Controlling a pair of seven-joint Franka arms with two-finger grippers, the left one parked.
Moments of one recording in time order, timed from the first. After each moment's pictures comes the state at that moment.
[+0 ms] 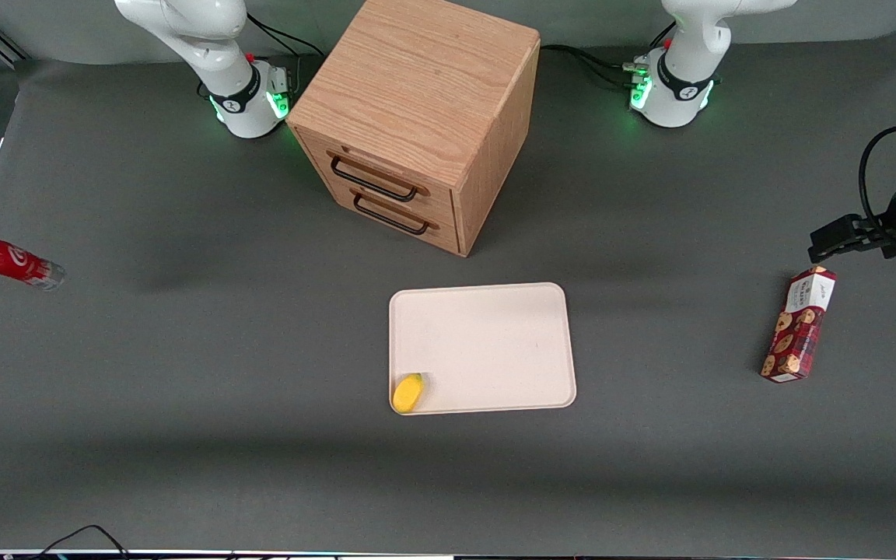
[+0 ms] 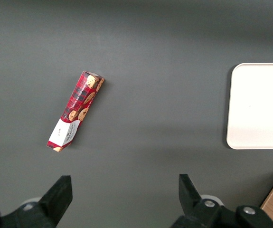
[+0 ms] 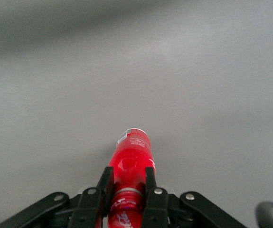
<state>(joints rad) -0.25 0.05 -0.08 -1.70 -0.01 1.74 -0.01</state>
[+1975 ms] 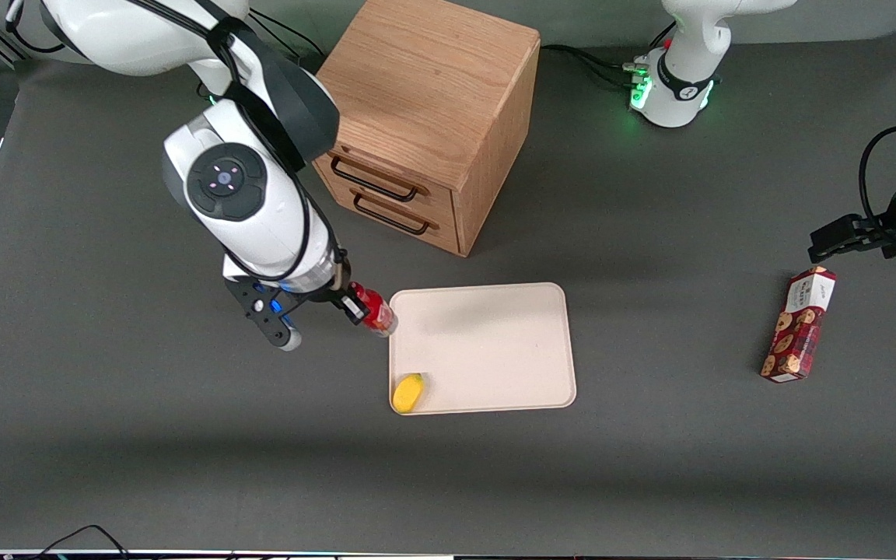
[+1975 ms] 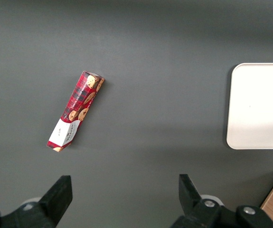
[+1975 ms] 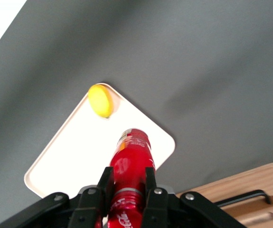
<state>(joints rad) 0.18 0.64 0.55 -1.10 -0.27 1.69 1.52</state>
